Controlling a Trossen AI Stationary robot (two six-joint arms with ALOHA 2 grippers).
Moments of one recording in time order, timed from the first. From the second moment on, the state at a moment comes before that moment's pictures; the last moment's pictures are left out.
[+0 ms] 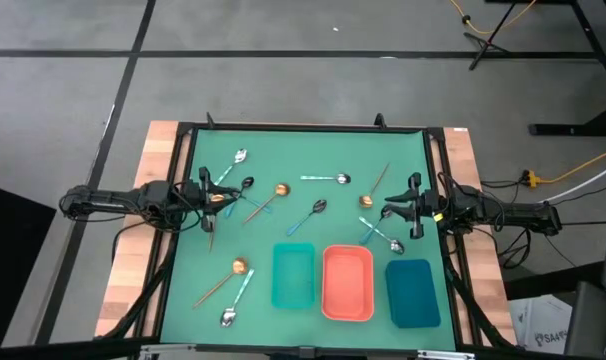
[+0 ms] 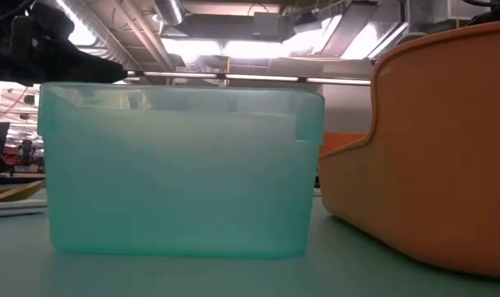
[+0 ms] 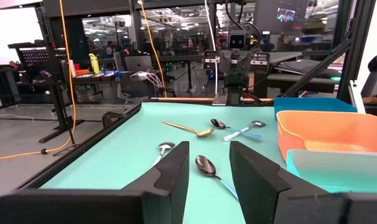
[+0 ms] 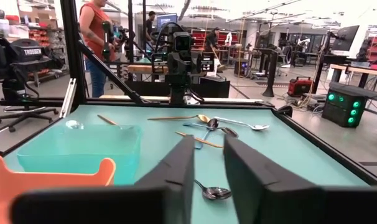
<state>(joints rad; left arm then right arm) -0.04 0.02 0.01 0.05 -0.25 0.03 0.00 0.00 0.01 0.05 0.01 -0.05</state>
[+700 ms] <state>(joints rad) -0.04 0.02 0.01 0.05 -0.25 0.03 0.00 0.00 0.01 0.05 0.01 -0.05</state>
